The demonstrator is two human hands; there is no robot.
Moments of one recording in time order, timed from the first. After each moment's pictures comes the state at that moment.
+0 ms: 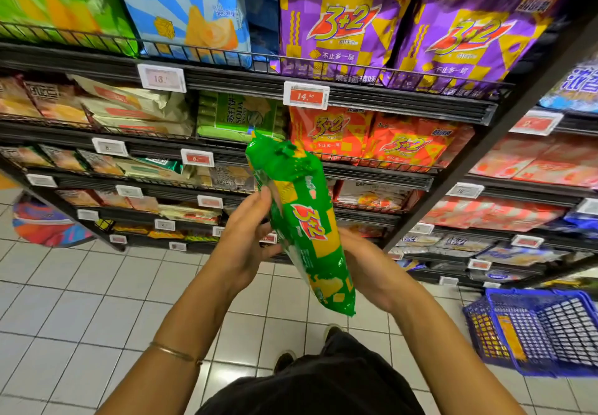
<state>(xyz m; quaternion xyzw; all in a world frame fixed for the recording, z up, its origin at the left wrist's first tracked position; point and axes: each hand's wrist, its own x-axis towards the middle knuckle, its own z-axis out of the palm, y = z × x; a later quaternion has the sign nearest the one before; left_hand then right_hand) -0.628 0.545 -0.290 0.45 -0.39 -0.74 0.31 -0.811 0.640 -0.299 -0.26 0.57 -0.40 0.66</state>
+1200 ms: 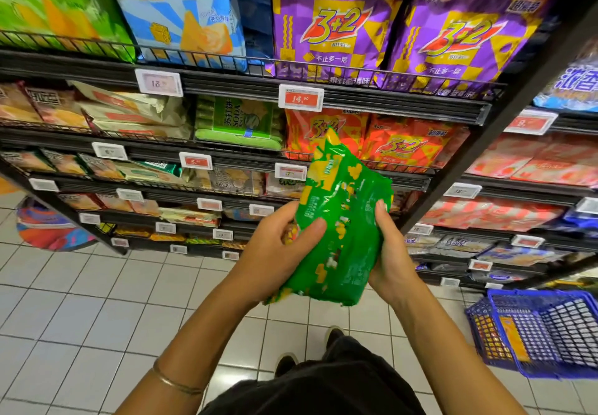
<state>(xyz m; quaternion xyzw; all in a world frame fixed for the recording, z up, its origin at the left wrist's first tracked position) -0.649 0.580 -0.270 0.32 -0.63 -0.64 0.31 -0.836 0.639 -0.315 -0.11 0.48 -0.64 0.59</state>
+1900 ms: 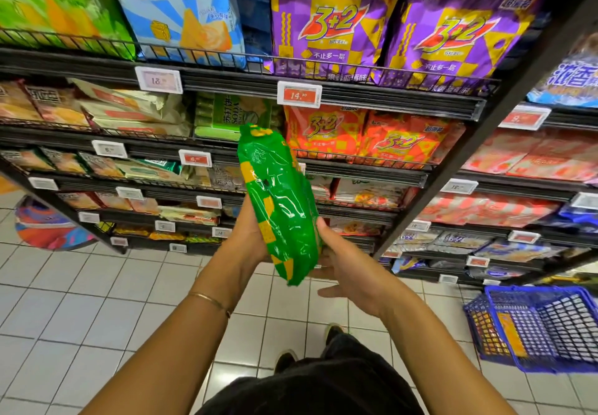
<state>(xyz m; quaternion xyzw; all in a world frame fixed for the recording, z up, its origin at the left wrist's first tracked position) -0.665 0.526 -0.311 0.38 -0.26 -0.82 0.32 -0.795 0.649 -0.293 -0.24 0.60 -0.36 0.67</state>
